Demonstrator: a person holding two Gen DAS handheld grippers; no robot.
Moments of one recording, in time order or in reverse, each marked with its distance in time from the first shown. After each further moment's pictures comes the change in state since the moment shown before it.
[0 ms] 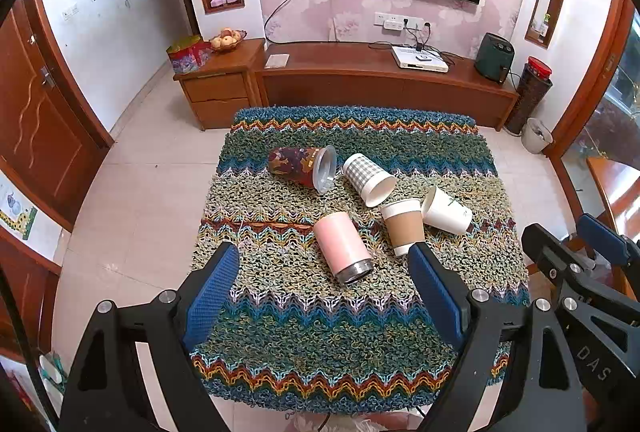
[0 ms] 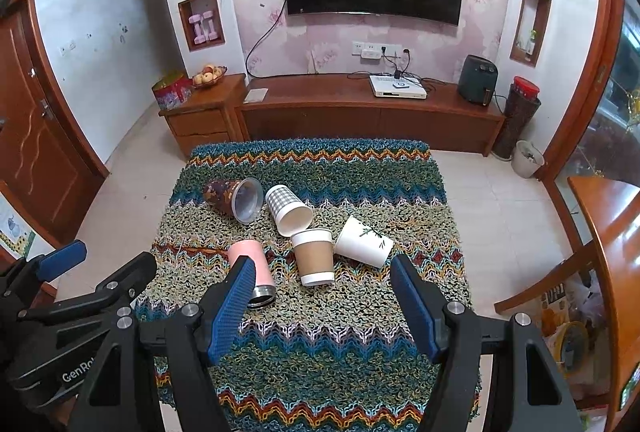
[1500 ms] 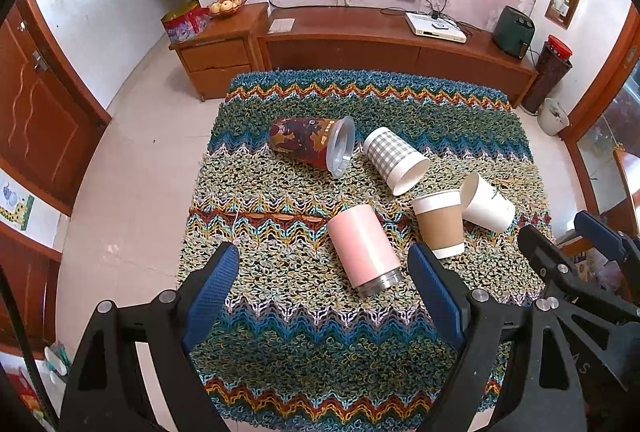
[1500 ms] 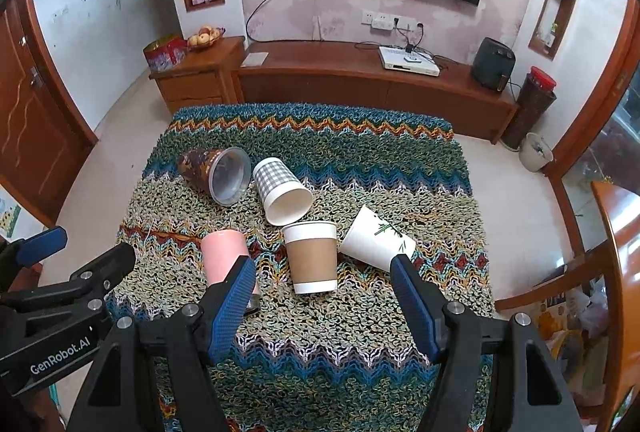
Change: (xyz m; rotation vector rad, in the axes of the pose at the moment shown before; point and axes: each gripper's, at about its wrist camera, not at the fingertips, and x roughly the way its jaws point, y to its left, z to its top) left arm 0.094 0.012 0.008 -0.007 0.124 0.025; right arm 0.109 0.019 0.007 -0.067 0.115 -0.026
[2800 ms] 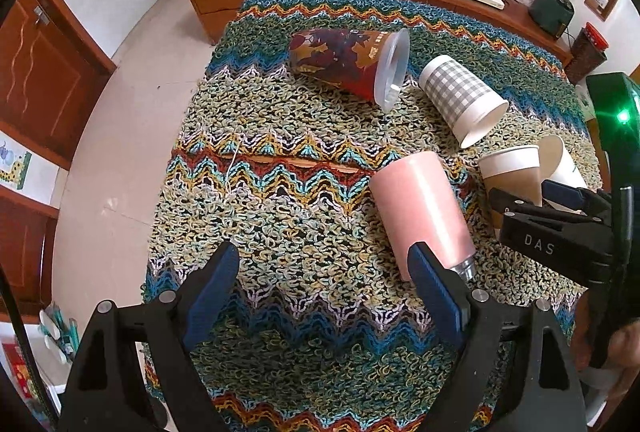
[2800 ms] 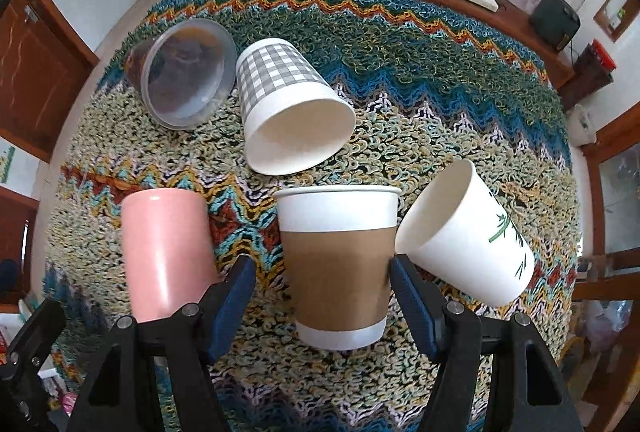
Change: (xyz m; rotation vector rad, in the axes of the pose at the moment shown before) left arm 0.105 0.024 -0.024 -0.078 0.159 0.033; right arm 0.191 0.026 0.003 -0.111 0.315 0.047
